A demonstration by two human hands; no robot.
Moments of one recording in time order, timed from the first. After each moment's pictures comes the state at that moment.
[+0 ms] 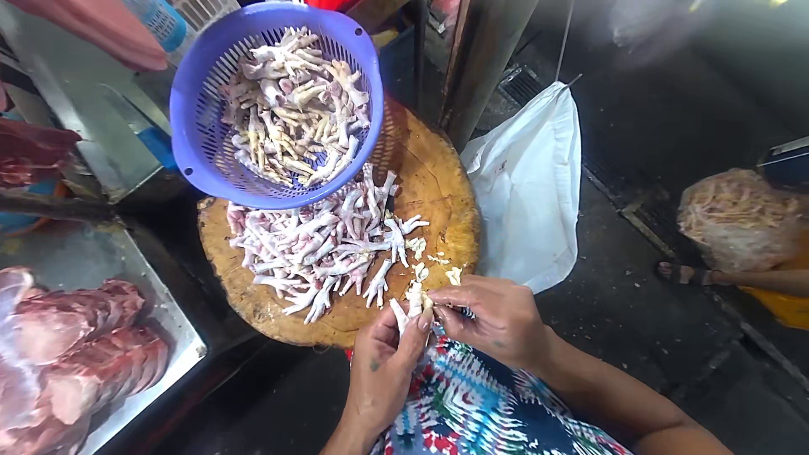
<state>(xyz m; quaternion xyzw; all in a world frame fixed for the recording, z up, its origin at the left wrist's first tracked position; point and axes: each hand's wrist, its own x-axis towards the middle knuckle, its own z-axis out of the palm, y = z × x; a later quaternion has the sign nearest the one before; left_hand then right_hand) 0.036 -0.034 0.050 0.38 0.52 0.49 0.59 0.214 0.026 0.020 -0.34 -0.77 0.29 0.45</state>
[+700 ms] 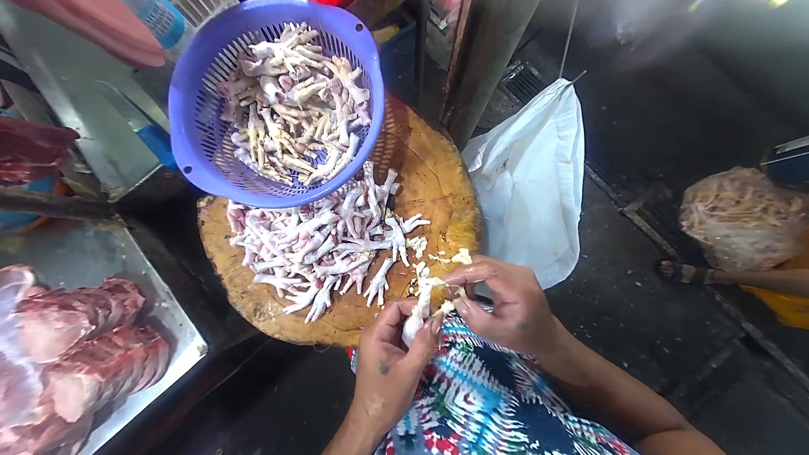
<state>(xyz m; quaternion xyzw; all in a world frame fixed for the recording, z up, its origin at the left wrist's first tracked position) 0.041 -0.033 0.044 0.41 0.50 0.51 0.57 0.228 0.037 0.011 -0.32 -0.71 0.43 0.46</state>
